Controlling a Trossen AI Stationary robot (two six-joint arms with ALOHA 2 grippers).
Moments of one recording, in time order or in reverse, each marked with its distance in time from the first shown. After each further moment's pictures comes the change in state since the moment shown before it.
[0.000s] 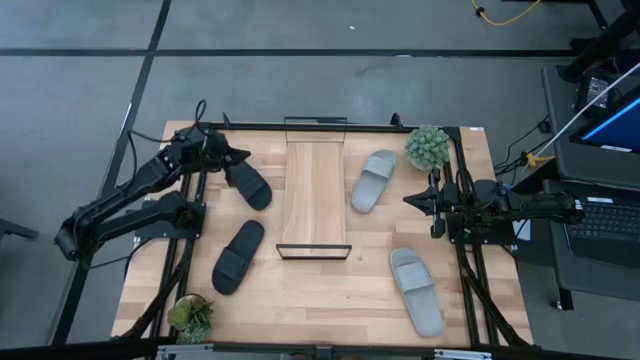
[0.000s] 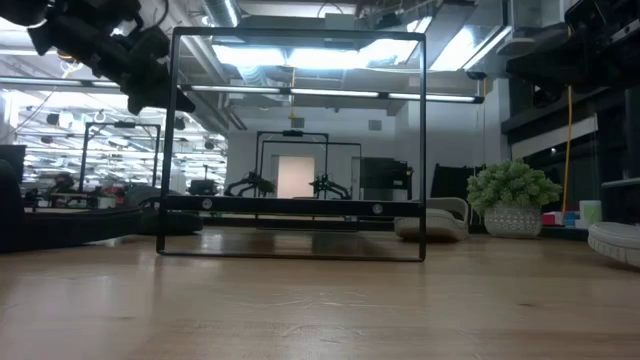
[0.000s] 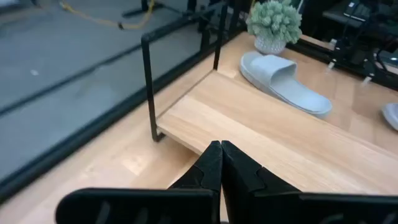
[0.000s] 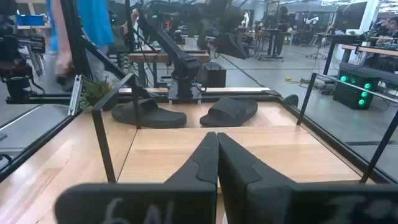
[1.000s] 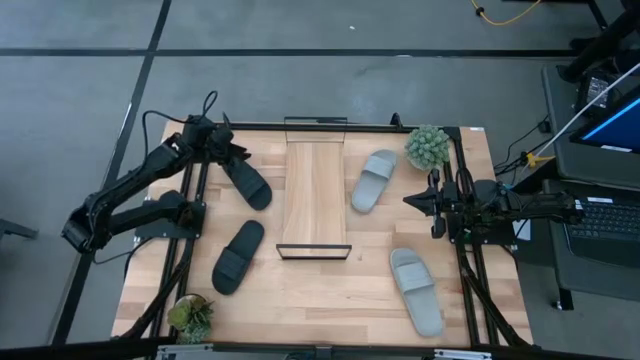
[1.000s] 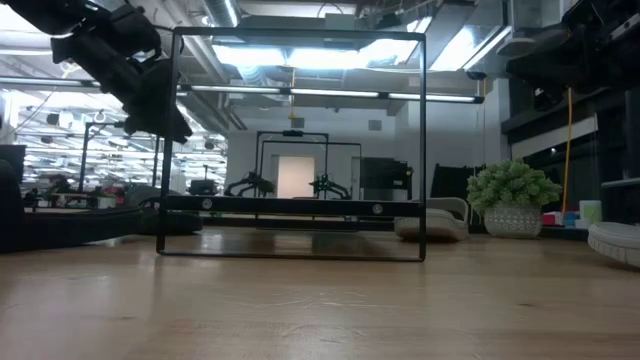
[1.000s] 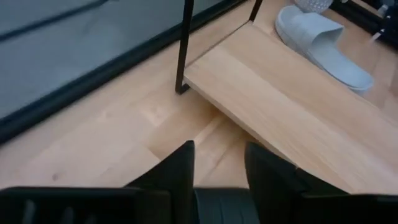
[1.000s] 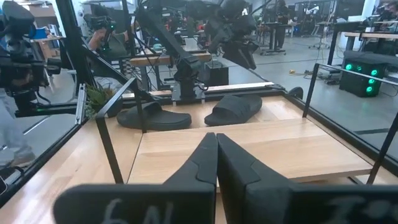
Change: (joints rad) left arm 0.146 0.197 0.065 -0.120 0.068 0.019; right arm 0.000 0.000 0.000 -0.003 -0.003 0.080
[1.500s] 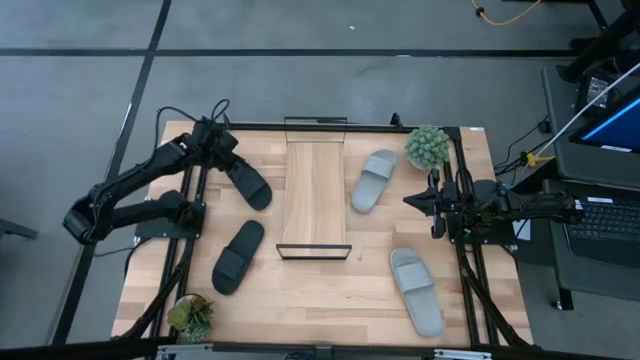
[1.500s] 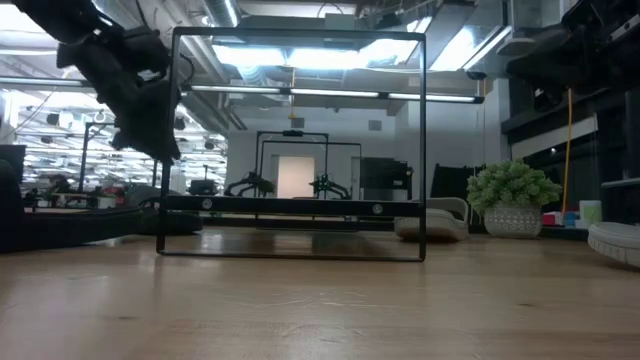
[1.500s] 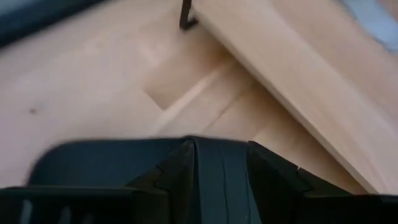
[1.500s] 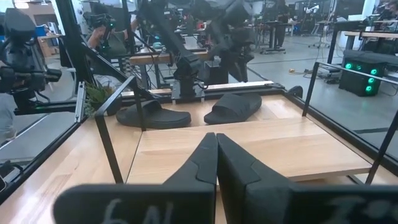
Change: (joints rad) left arm -0.040 0.103 0.003 -0.113 -0.037 -0.055; right arm 0.000 0.000 0.000 -0.007 0.001 -0.004
